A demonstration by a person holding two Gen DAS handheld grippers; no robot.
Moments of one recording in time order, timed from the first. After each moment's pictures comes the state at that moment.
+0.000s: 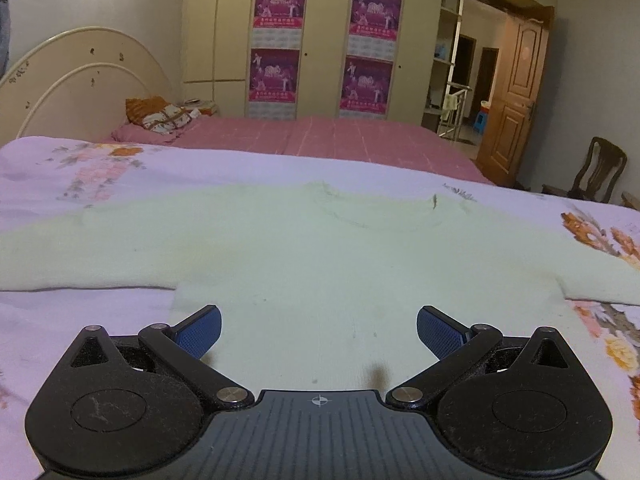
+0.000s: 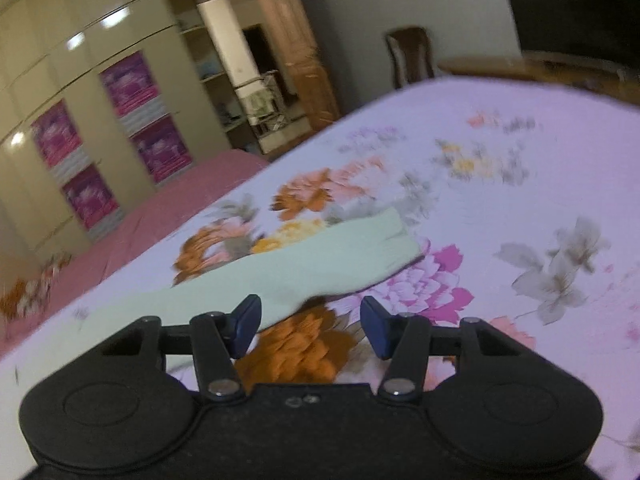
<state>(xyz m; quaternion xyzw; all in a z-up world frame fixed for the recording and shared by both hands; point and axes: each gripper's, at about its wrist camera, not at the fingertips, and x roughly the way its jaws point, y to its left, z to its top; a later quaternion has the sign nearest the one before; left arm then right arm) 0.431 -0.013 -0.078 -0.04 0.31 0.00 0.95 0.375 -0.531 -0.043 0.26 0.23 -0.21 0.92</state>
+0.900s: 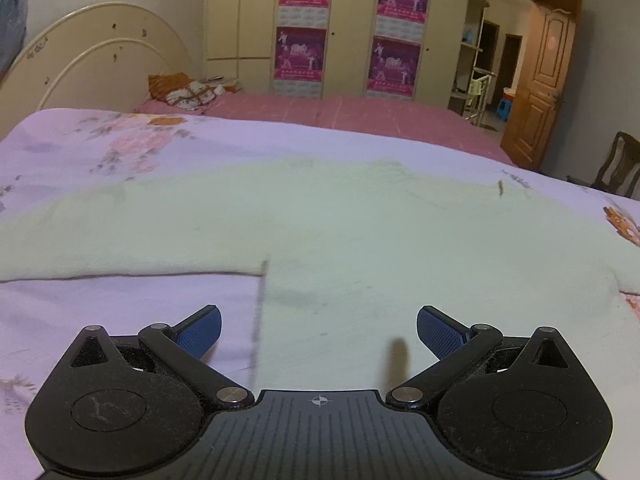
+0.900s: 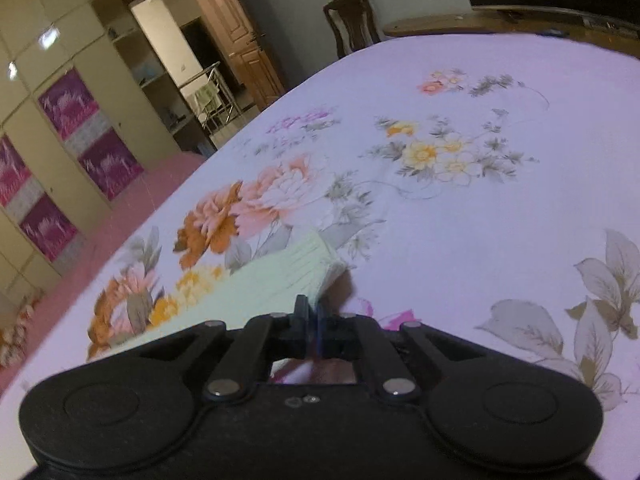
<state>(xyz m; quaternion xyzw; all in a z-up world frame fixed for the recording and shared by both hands) 0.441 0.060 -0.093 -0.05 0.33 0.03 0.94 0.432 -0.606 -0.063 0.29 0.25 -0.25 0.89</state>
